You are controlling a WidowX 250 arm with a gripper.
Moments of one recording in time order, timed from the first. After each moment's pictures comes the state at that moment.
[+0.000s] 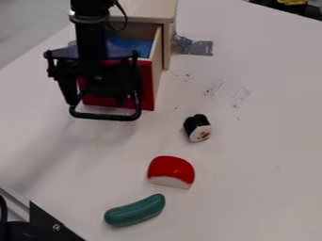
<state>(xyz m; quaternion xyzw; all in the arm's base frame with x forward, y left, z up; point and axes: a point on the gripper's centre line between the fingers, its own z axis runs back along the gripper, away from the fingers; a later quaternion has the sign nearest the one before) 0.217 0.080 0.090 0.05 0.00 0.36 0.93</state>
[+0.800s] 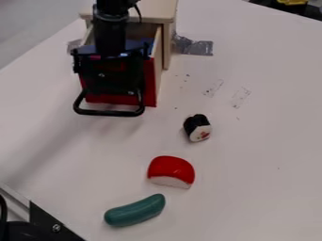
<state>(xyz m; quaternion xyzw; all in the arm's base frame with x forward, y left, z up) 0.271 0.098 0.056 0.06 0.01 0.47 0.88</state>
